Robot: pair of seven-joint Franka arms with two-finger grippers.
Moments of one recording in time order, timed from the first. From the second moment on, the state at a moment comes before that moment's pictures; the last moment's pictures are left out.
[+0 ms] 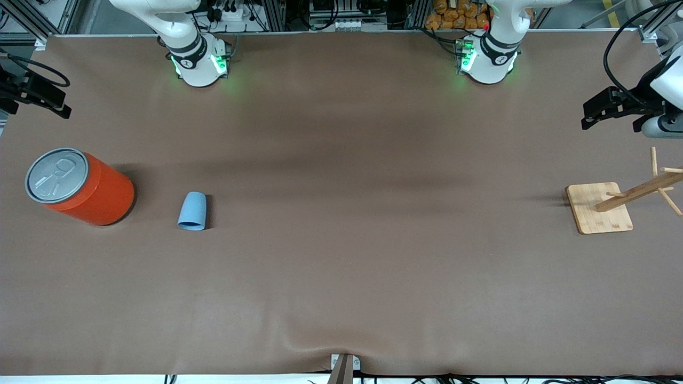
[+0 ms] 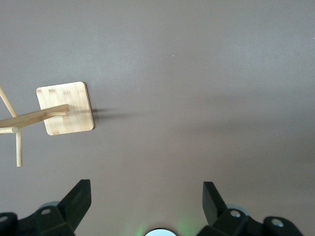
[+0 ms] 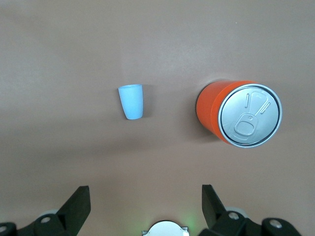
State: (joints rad) left arm 0.00 -0.01 -0.08 -1.50 0.01 1.45 -0.01; right arm -0.02 0.03 0.04 -1.32 -0.03 1.28 0.10
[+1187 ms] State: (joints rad) left arm 0.00 -0.01 -0.08 -1.50 0.01 1.45 -0.01; right arm -0.02 0.05 0.04 -1.32 -0.02 1.27 0.09
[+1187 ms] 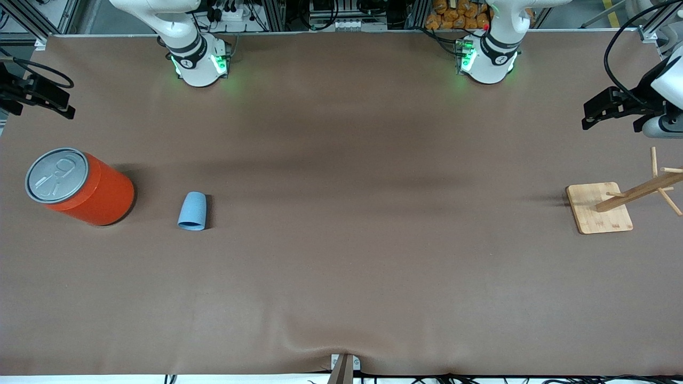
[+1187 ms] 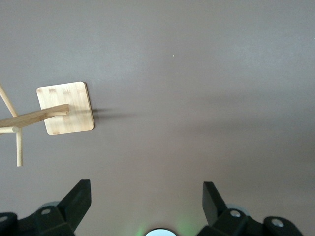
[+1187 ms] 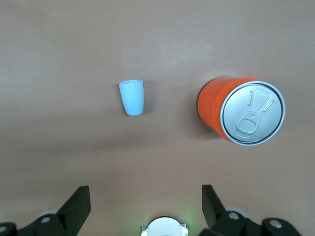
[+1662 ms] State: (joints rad) left arm 0.00 -0.01 -0.08 -1.50 0.01 1.45 -0.01; right arm -0.01 0.12 0.09 -1.32 -0.02 1.28 0.09
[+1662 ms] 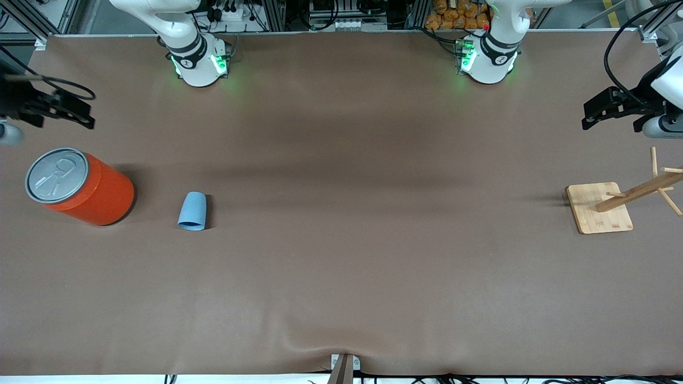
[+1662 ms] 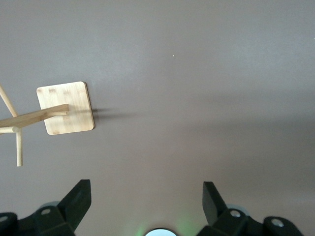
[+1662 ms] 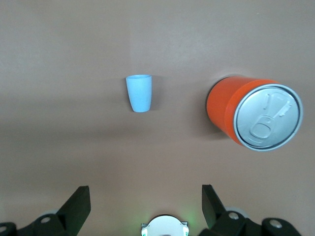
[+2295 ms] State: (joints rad) left arm 0.00 0.00 -0.08 -1.50 0.01 1.45 -0.01; right arm 0.01 0.41 0.09 -1.43 -0.02 1.49 0.09
